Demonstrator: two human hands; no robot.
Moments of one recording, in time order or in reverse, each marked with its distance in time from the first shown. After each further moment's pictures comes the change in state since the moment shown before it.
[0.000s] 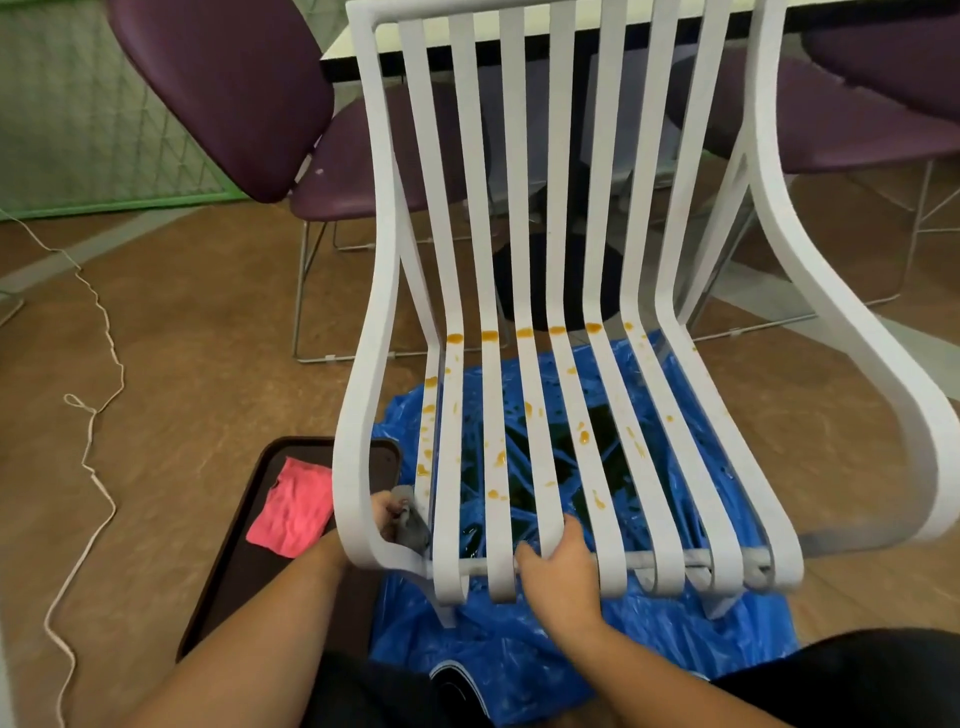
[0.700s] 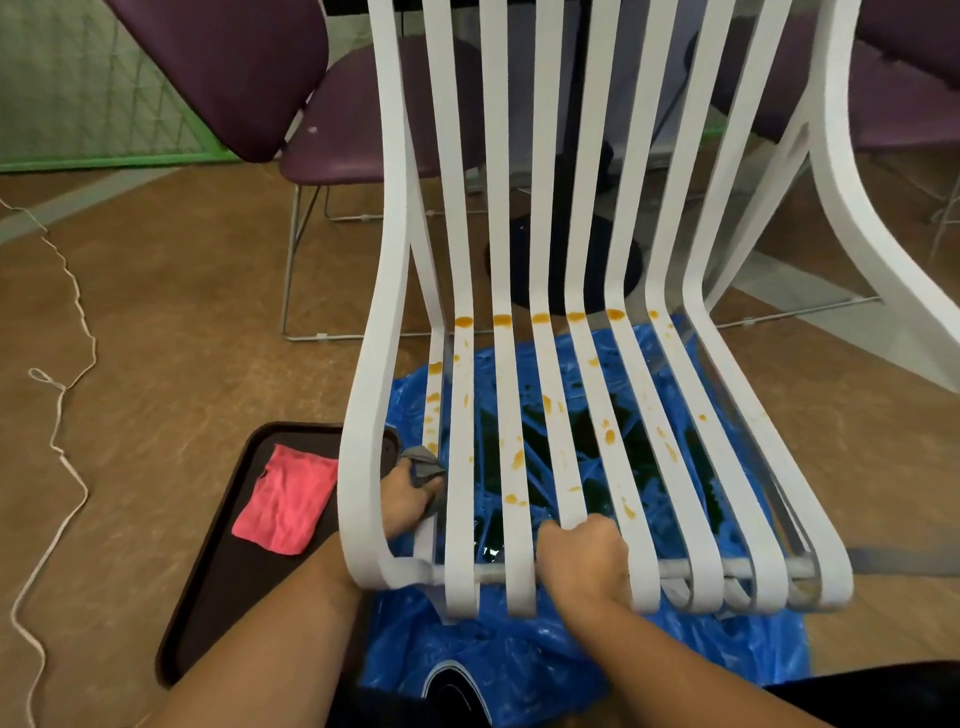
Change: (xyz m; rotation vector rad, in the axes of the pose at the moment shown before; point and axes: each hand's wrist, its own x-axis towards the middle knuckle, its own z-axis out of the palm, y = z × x) left_hand 0.049 0.008 0.012 0.527 -0.134 0.412; right_hand 0.034 -0.017 0.019 -0.234 0.225 0.153
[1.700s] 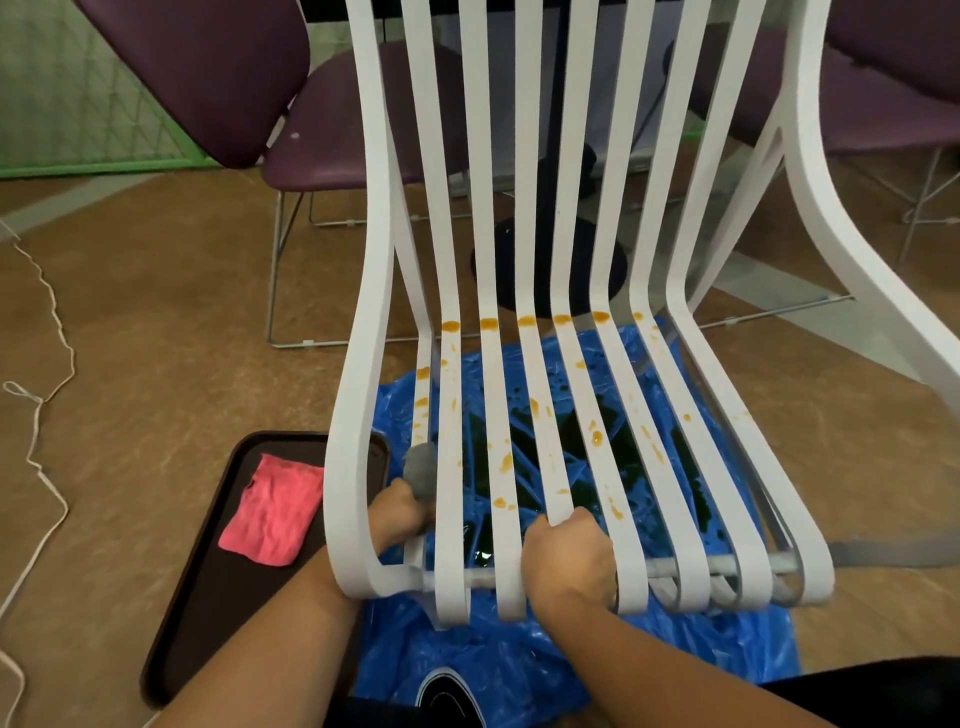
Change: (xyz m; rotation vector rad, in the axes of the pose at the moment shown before) left_hand 0.026 -0.011 0.015 0.247 -0.097 -0.168; right_hand 0.002 -0.004 0.011 -0.087 0.102 -0.019
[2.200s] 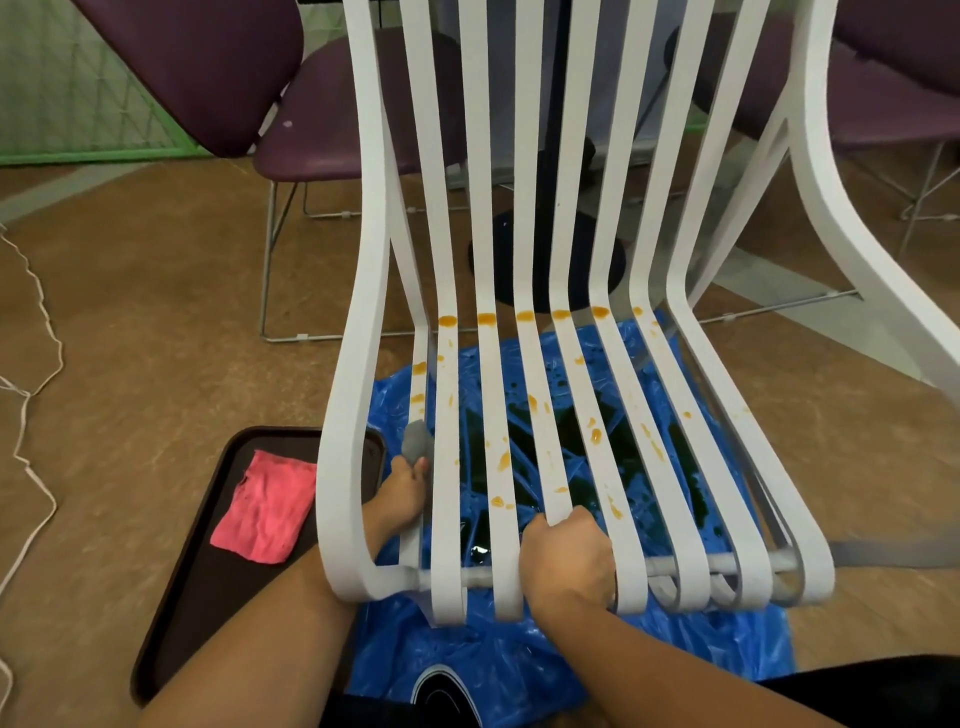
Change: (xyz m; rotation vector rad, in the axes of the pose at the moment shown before) left_hand 0.024 -0.001 0.005 -0.226 0.059 0.053; right_hand 0.001 0.000 0.001 -0.004 -0.008 0.002
